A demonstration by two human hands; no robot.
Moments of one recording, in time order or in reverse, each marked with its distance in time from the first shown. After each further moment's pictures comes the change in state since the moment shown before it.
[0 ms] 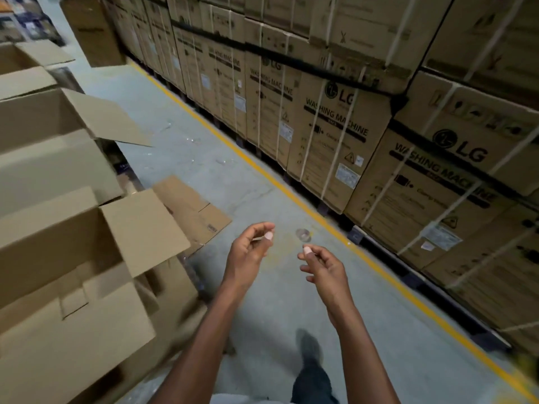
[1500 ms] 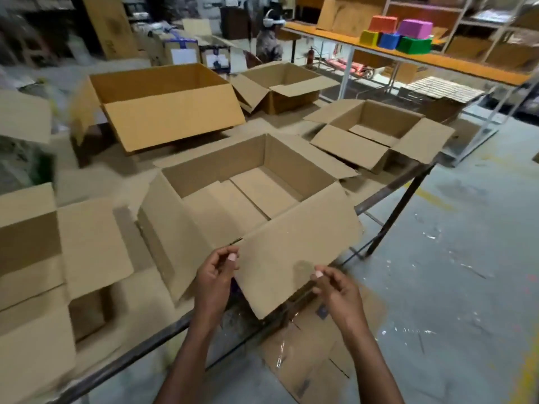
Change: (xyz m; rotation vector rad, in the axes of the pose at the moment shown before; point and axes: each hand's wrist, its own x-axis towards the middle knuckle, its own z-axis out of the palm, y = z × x) left_hand 0.512 0.064 -0.304 -0.109 1.939 -0.012; right_hand 0.619 -0.263 0.624 -0.454 -1.467 -0.222
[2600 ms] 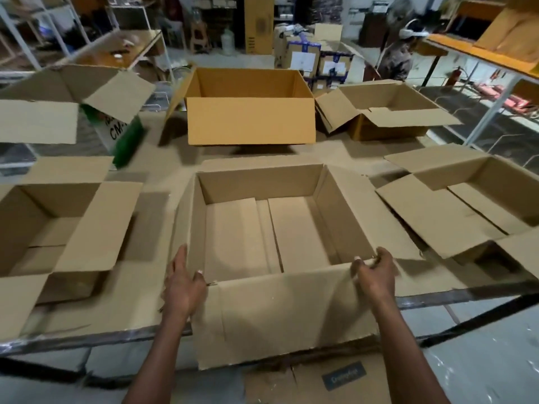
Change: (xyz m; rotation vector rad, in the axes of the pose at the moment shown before) left_hand 0.102 -0.030 0.055 0.561 0.539 -0.290; right_hand 0.327 -0.092 -0.011 -0.465 -0.158 -0.055
